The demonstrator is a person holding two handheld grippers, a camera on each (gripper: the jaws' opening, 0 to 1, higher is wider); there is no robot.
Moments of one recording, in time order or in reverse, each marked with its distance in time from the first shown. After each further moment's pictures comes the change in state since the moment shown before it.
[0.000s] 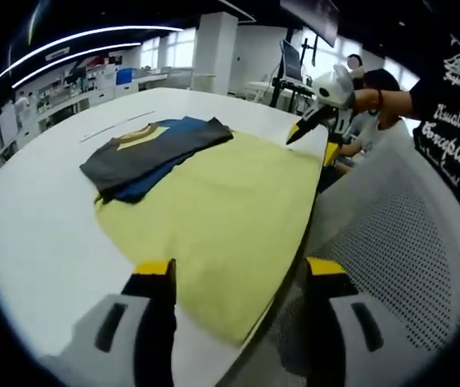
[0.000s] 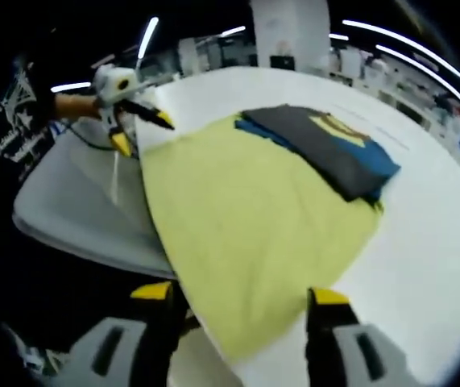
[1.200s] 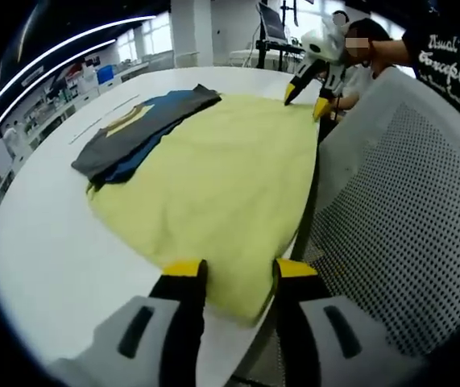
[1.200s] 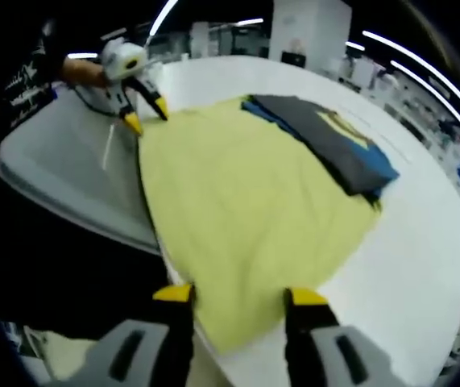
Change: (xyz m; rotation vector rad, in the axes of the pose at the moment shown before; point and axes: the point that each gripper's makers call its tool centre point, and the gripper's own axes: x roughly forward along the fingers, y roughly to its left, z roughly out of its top) left arm 0.007 0.007 -0.036 0.159 0.154 0.042; right arm 0.005 -0.013 -0.019 -0.117 0.049 -0.094
